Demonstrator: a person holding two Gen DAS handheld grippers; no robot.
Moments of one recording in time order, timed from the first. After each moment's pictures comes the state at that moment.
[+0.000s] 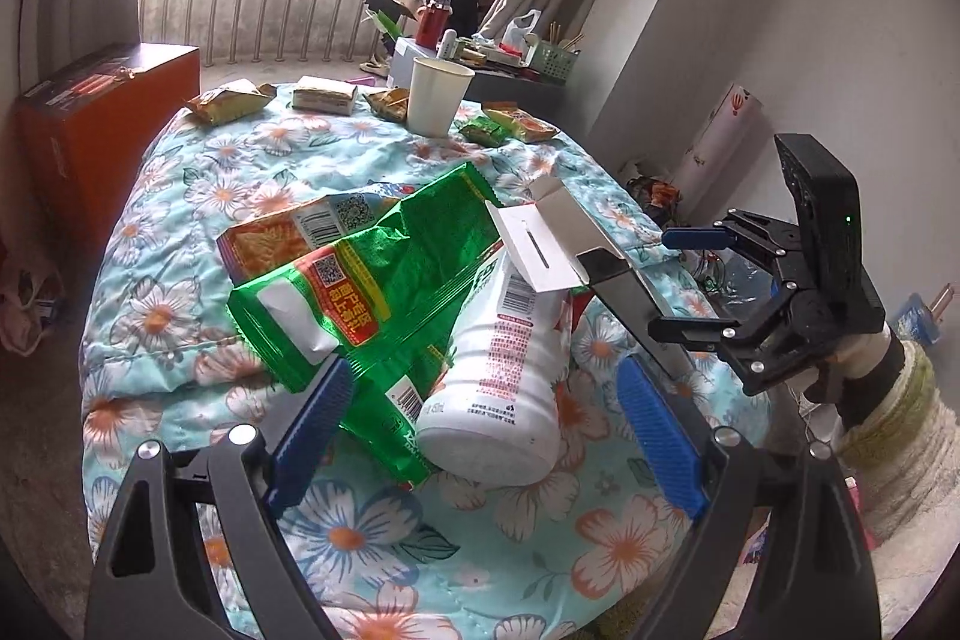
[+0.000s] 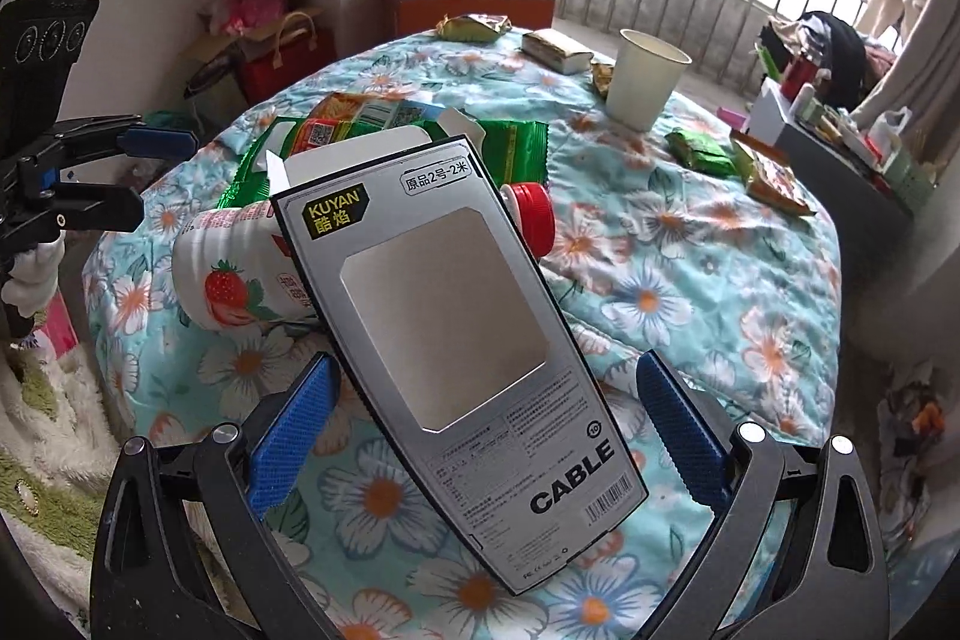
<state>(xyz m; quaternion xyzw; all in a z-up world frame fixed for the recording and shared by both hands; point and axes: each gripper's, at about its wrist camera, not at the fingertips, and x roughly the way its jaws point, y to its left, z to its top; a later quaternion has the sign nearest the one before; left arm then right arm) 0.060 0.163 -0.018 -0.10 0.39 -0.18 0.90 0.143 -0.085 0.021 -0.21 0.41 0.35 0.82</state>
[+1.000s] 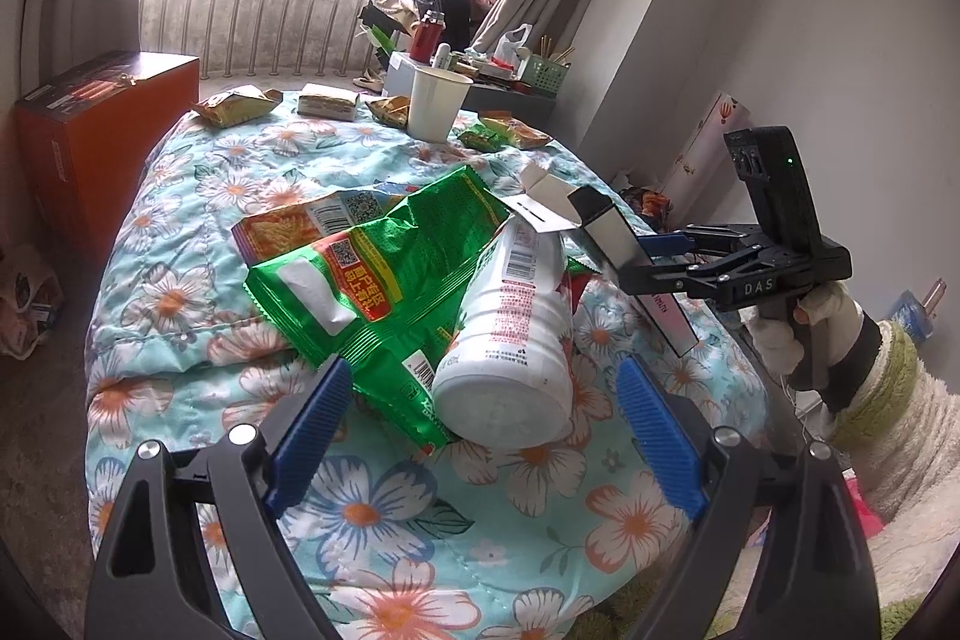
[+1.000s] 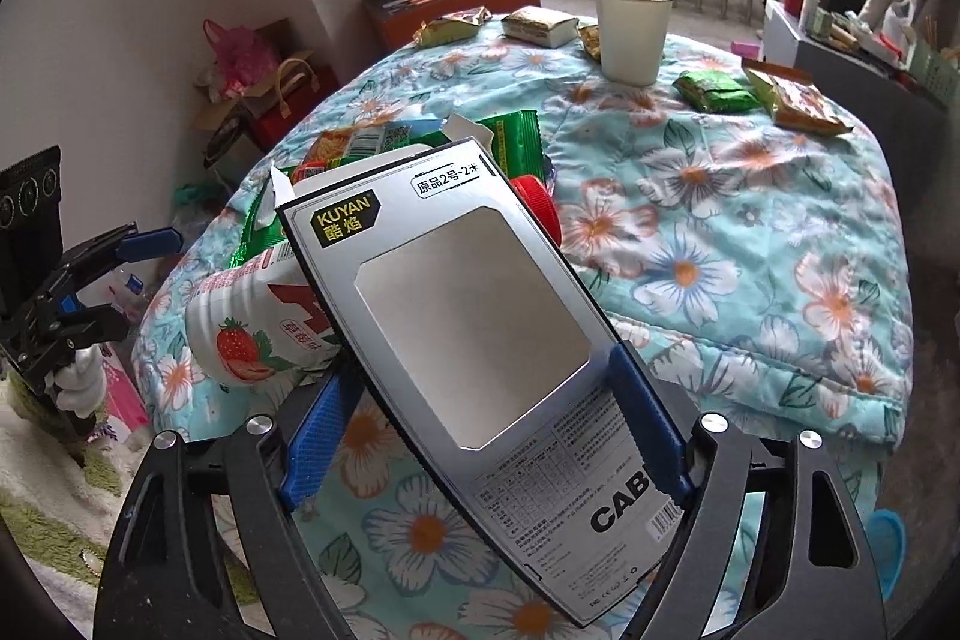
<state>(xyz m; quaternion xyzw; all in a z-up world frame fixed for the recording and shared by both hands) 0.036 0.176 -0.023 -0.11 0.36 -0.19 0.91 0.164 -0.094 0.017 -0.07 0.47 0.36 0.81</state>
